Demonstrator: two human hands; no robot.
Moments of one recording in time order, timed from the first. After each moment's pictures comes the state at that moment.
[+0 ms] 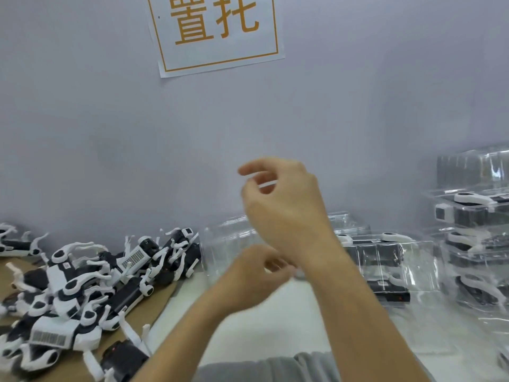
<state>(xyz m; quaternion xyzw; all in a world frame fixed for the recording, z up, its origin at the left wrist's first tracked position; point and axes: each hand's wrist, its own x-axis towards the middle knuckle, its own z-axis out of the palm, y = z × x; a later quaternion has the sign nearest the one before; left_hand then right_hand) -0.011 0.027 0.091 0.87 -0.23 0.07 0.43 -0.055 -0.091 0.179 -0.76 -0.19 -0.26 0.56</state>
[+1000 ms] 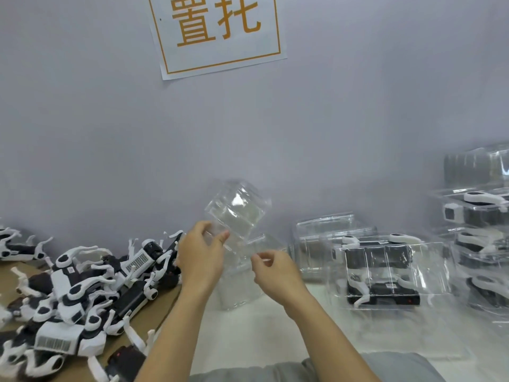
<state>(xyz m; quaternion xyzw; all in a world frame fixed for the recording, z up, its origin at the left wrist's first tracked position) 0.016 0.077 0.080 0.82 0.10 0.35 0.45 0.024 -0.061 0.047 -0.80 -0.07 0.02 0.60</state>
